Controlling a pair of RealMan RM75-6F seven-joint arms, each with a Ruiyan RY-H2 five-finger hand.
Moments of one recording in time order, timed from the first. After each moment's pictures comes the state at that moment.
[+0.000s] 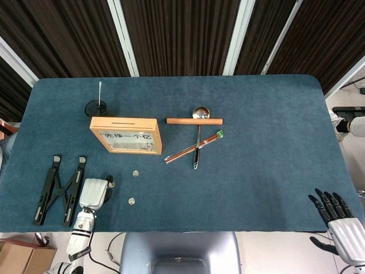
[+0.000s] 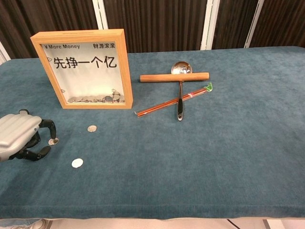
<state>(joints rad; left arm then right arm) -0.34 -1.82 -0.12 -1.08 1.37 1.23 0.43 -0.07 -1.04 -0.11 -1.53 -1.77 1.60 -0.01</state>
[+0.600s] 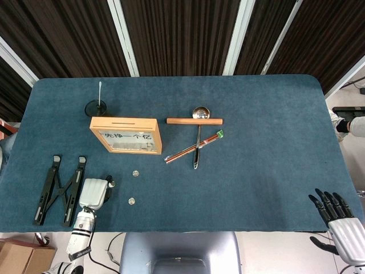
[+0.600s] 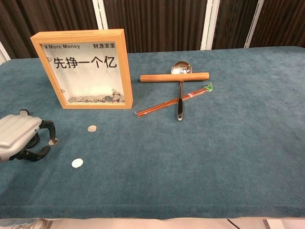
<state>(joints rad) -0.35 -1.81 -0.11 -1.09 1.34 1.22 0.46 -0.07 -1.04 -0.11 -1.53 -1.77 1.60 -0.01</state>
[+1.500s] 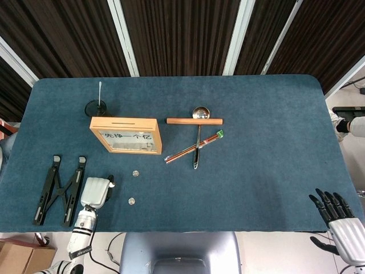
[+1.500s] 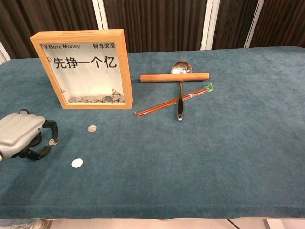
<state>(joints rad) -0.38 -1.79 -0.11 -1.14 1.31 1.20 0.51 -0.07 -1.04 -0.11 -1.53 -1.77 1.61 0.00</state>
